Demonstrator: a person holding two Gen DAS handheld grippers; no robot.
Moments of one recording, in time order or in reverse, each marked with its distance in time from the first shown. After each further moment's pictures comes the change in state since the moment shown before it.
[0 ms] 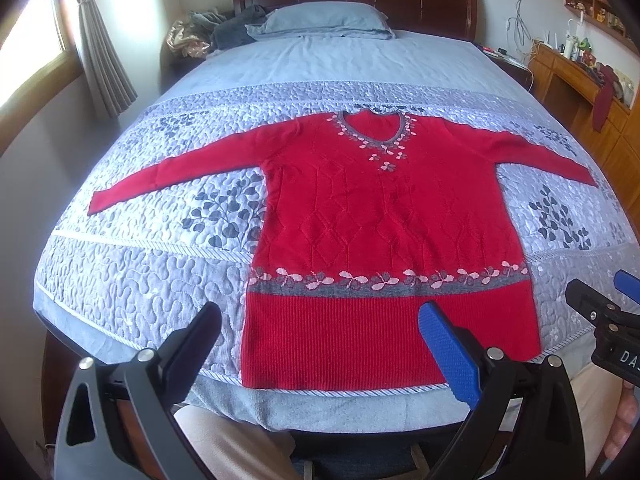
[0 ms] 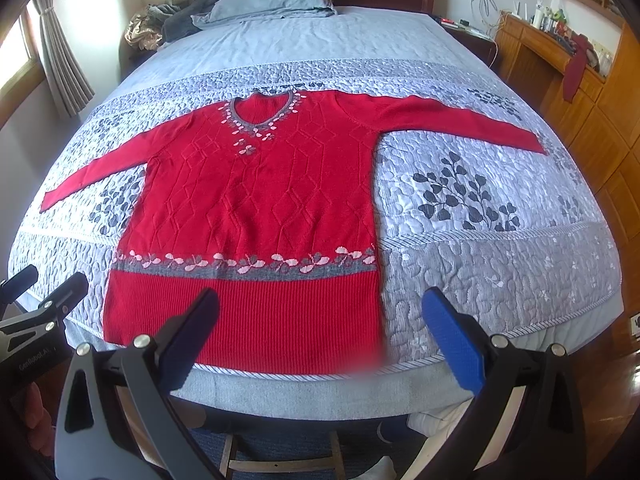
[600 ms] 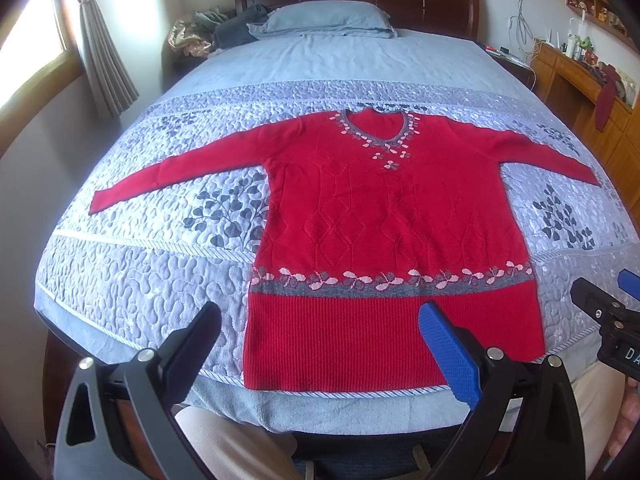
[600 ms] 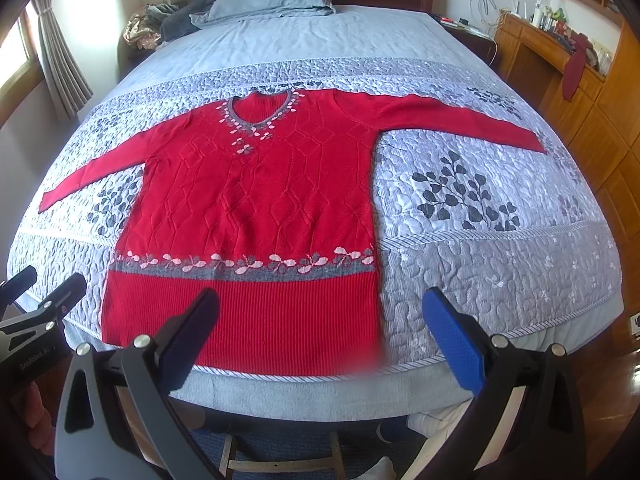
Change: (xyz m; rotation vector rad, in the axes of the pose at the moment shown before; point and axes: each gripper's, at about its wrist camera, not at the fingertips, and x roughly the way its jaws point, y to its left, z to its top) left arm 0.004 0.003 -0.001 0.000 0.003 0.005; right arm 0.003 -0.005 0.001 0.003 0.005 0.000
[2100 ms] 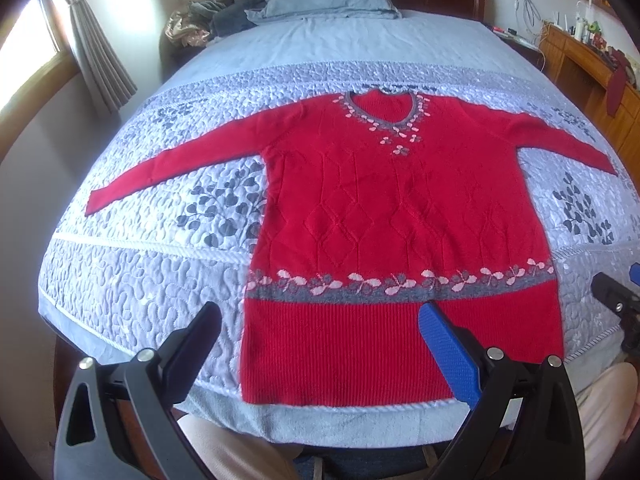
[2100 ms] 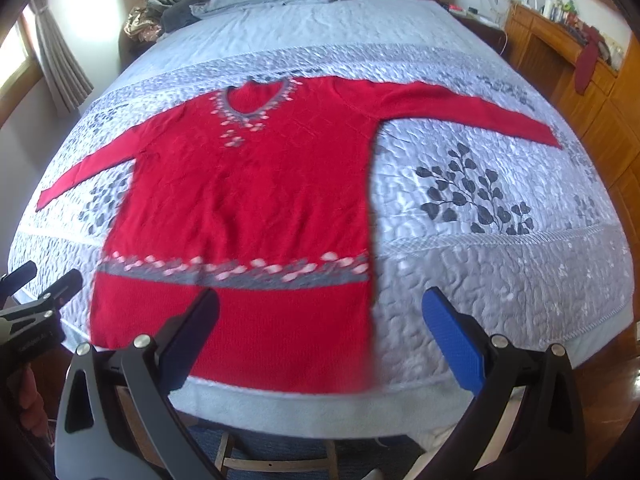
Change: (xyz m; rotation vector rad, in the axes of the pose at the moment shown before) left arm 0.040 -0.015 0.019 0.028 0.072 0.044; right arm 0.042 -0.033 0.015 0.004 0.054 0.039
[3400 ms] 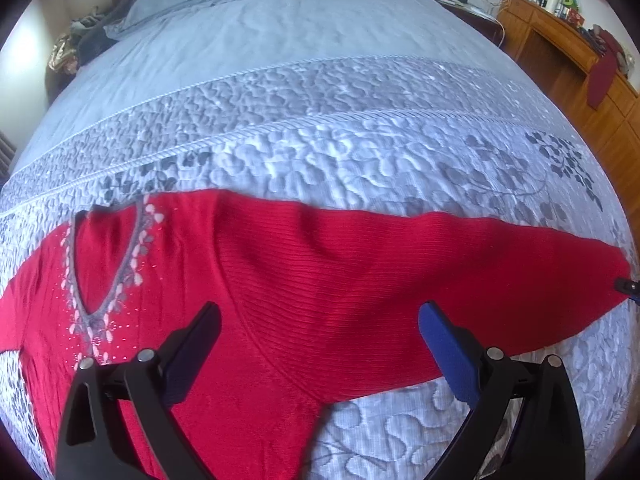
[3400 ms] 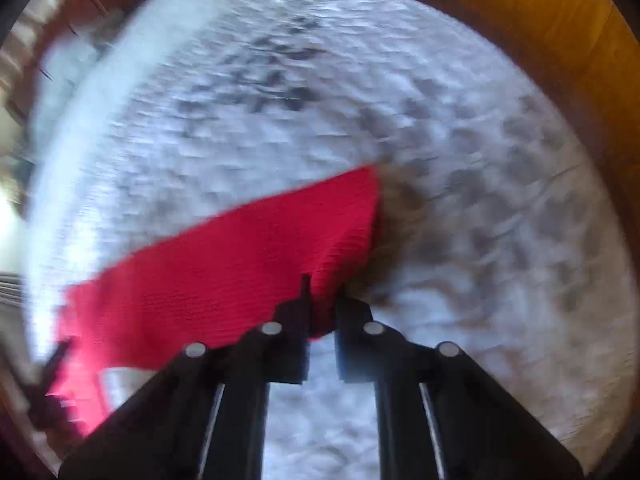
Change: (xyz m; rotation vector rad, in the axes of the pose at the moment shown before) left arm 0.214 -0.347 0.282 0.090 0.087 -0.173; right arm 0.188 -0.496 0.226 0.531 0.172 0.068
